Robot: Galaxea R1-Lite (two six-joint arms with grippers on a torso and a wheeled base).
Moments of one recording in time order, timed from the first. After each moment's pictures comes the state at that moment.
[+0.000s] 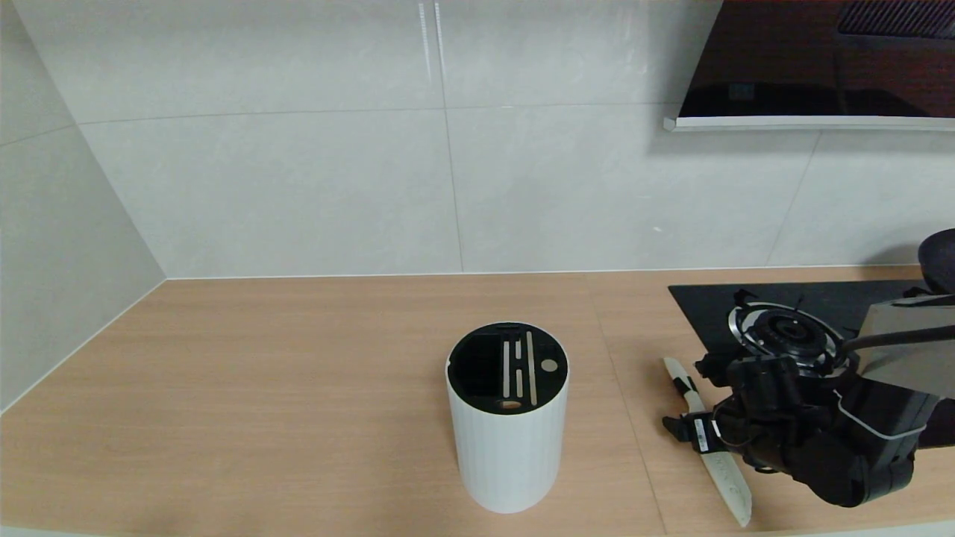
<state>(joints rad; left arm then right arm) 0.01 0.00 0.00 0.00 0.02 0.00 0.22 2.24 -0.59 -0.96 -0.11 0.02</state>
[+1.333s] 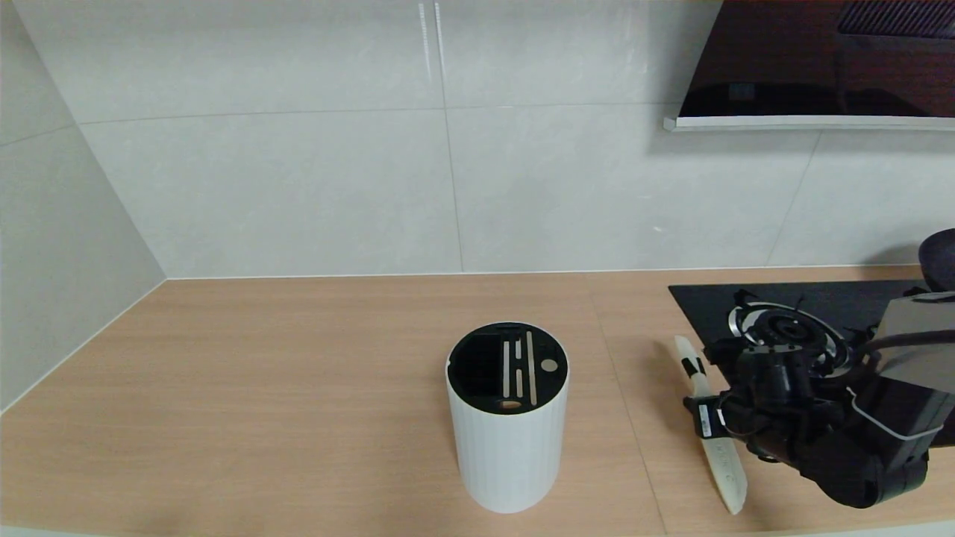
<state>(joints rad) 0.01 0.00 0.00 0.00 0.01 0.04 0.22 2.18 -0.56 -1.03 -0.14 0.03</state>
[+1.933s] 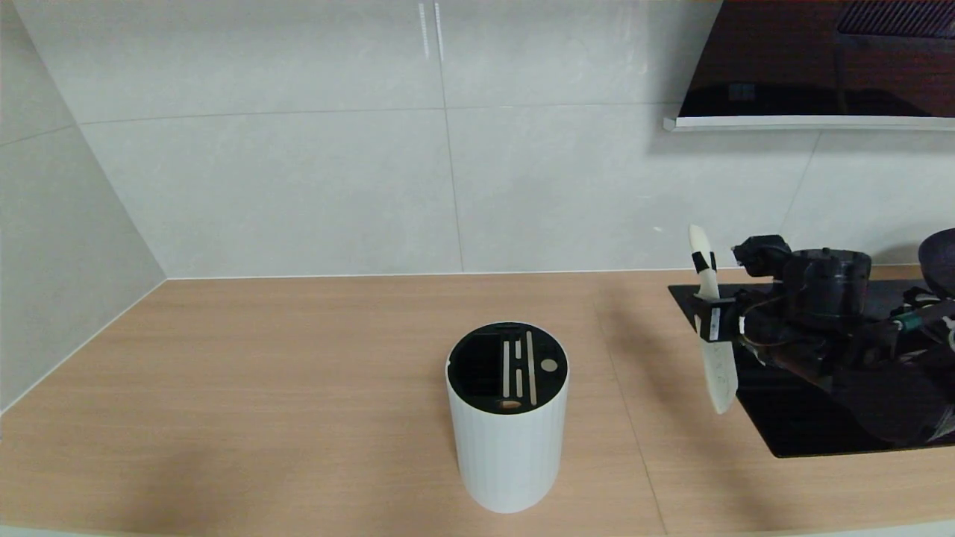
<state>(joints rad) 0.00 0.41 -0.47 0.11 -0.31 0.04 0.26 1.89 -0.76 -0.90 -0.15 0.02</state>
